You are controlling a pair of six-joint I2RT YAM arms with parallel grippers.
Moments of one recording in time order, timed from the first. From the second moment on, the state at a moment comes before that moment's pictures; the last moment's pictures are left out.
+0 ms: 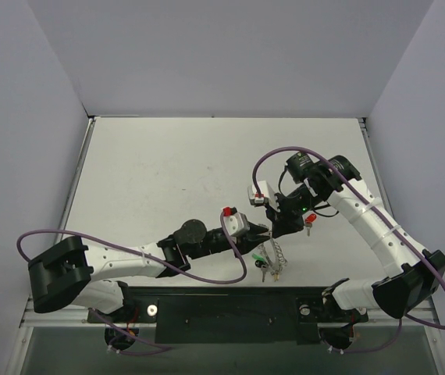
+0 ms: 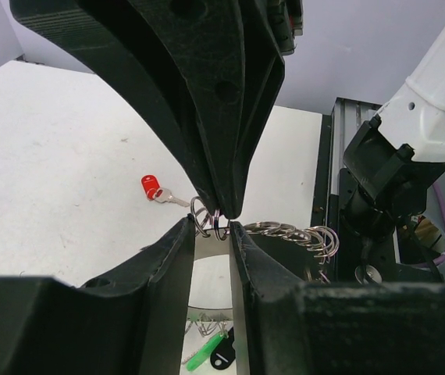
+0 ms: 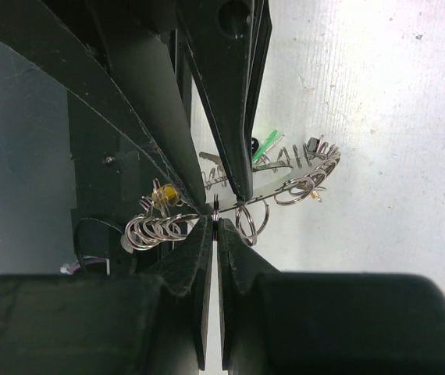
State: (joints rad) left arm -1.17 1.34 0.60 0.82 0.14 -0.07; right arm 0.54 1.33 1.36 -1.40 -0.66 -0.97
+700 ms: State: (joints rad) left arm -1.16 1.39 0.62 0.83 0.18 -0.08; right arm 0.54 1.34 1.36 -1.42 -0.65 -0.97
